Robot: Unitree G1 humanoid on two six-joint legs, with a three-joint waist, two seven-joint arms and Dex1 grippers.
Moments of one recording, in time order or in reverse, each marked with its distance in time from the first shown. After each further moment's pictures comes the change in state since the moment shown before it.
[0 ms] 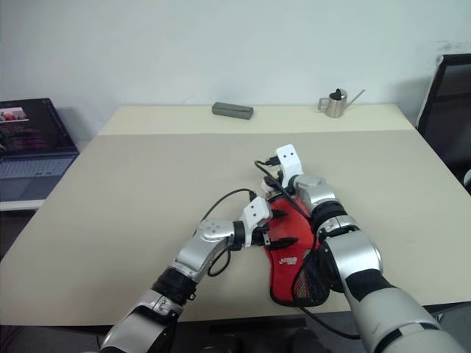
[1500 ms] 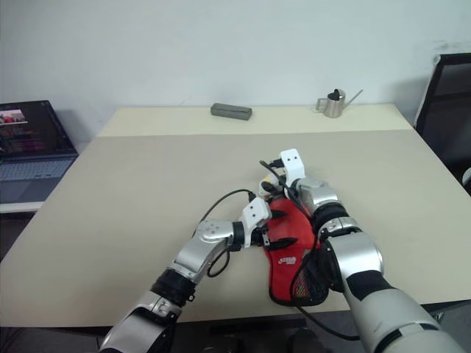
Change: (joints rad) left arm 0.009 0.003 -0.001 -0.012 0.001 0.005 0.007; right arm 0.010 0.009 -0.085 0.021 0.000 0.068 0.011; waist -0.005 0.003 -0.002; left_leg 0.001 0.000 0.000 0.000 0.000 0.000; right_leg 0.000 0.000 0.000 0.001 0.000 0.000
